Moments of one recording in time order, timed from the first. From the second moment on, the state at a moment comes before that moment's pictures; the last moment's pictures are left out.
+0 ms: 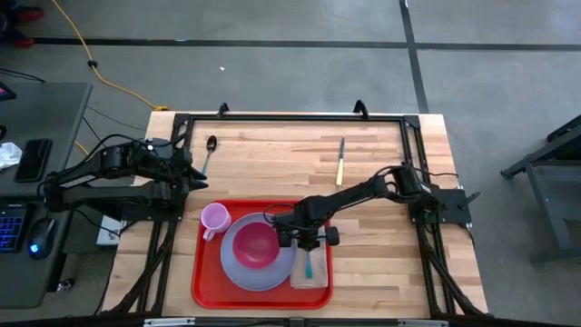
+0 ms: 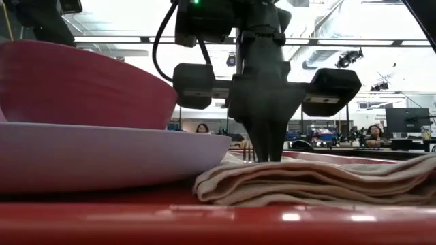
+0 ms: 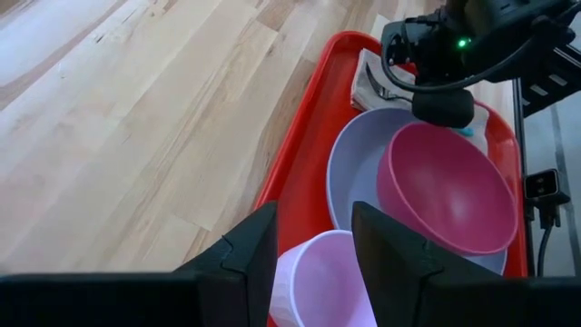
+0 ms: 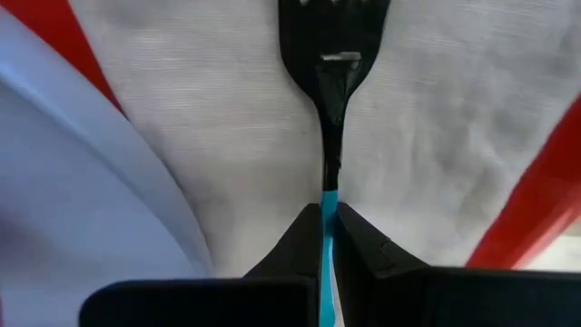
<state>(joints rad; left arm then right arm) 0.22 0.45 0.77 -1.02 0.14 -0.32 0.20 2.20 1.65 -0.86 -0.37 1.77</state>
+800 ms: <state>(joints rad) 0.22 0.45 0.77 -1.02 0.14 -0.32 0.21 2.20 1.65 -0.92 -0.39 1.75</state>
